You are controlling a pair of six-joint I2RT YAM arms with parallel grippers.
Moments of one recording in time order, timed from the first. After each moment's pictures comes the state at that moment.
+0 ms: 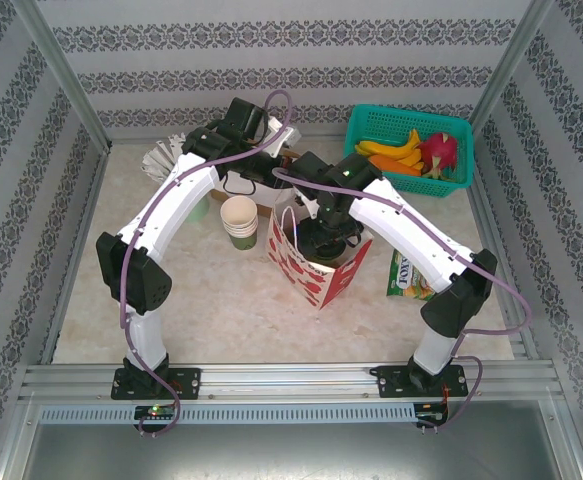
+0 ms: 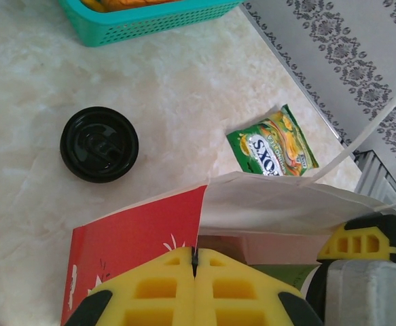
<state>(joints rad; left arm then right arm) -0.46 1.92 2.06 -1.01 0.58 -0.07 0.74 1.75 1.88 -1.57 0.01 0.27</state>
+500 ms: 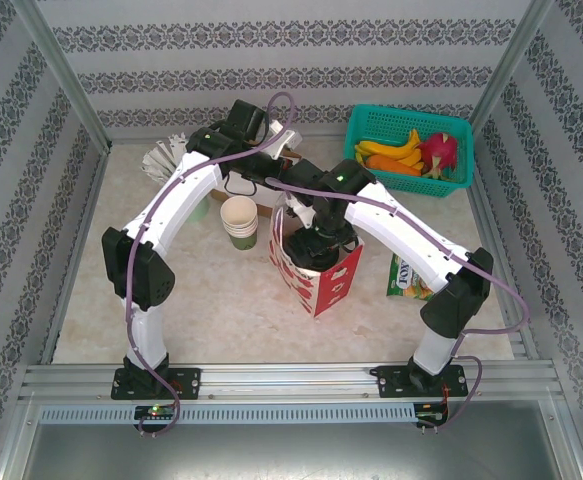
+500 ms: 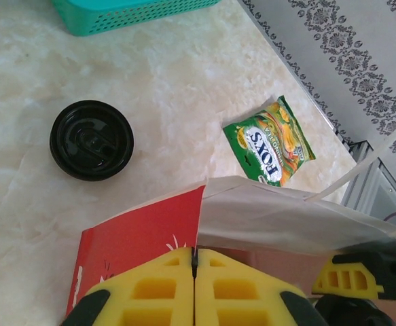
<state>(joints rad) -0.44 1.96 2.06 -1.01 0.63 -0.04 0.75 1.75 1.83 -1.55 -0.09 0.22</state>
